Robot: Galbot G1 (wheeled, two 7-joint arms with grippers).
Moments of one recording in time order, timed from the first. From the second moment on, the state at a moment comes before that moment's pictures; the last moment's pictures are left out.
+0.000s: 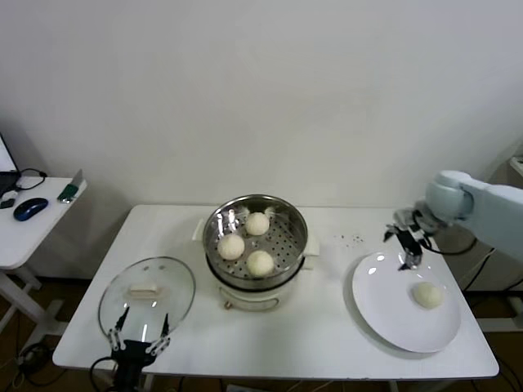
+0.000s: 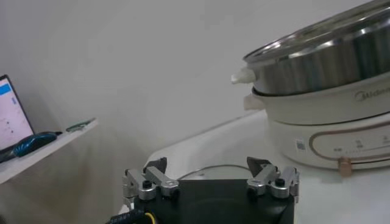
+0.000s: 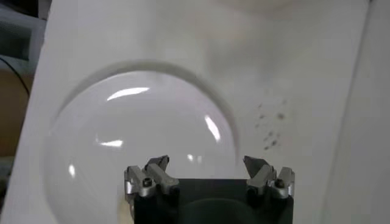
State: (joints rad) left arm 1.78 -1.44 -0.64 -1.99 0.21 -0.08 -0.07; right arm 0.39 0.51 -1.30 1.36 0.09 -0.18 -1.05
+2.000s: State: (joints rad) left arm 1.80 -1.47 -0.65 -1.99 0.24 -0.08 -0.07; right arm 0.03 0.58 -0.93 1.13 -0.12 -0.12 -1.08
